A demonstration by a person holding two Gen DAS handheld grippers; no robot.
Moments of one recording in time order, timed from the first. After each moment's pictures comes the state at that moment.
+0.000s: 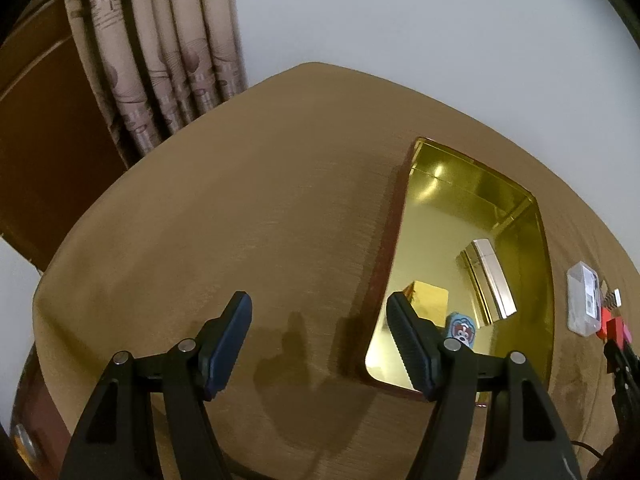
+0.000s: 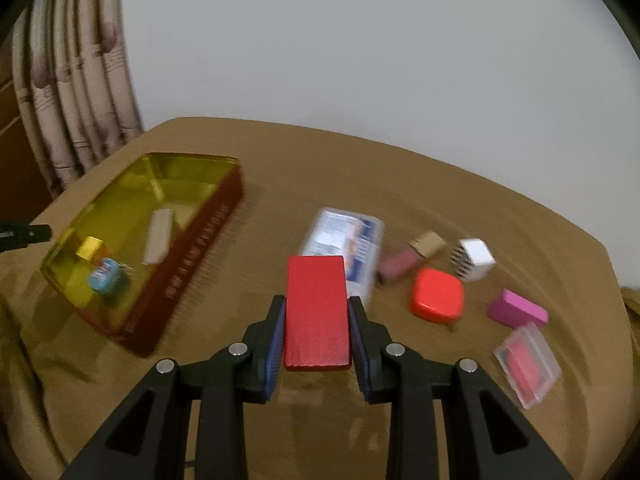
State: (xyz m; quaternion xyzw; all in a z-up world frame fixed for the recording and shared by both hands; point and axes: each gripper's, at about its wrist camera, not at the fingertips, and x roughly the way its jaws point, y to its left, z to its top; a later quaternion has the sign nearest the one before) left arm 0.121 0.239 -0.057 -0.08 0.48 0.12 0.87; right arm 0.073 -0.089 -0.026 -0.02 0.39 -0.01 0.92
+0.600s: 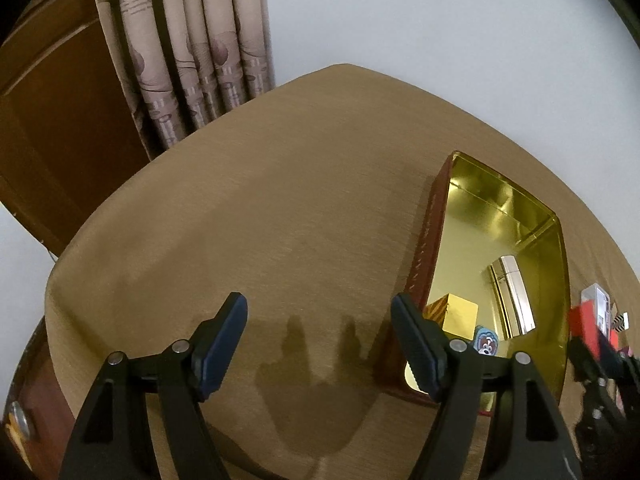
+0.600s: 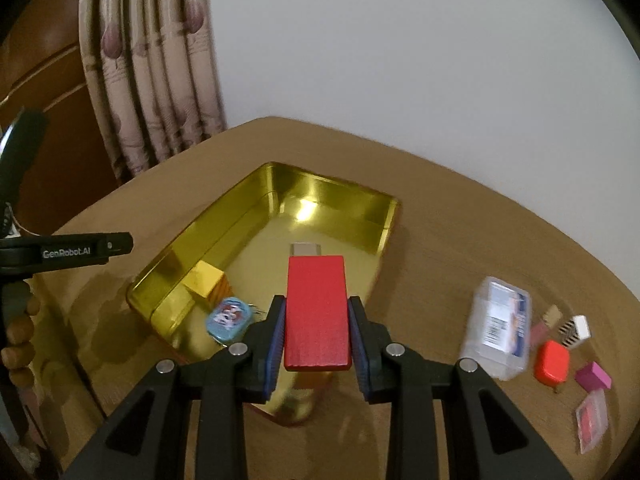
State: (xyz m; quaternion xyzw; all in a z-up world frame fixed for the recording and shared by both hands) left arm 0.121 0.260 -0.054 -0.09 0.47 0.16 0.86; right arm 0.116 0.040 -0.020 -0.06 0.39 0.10 0.92
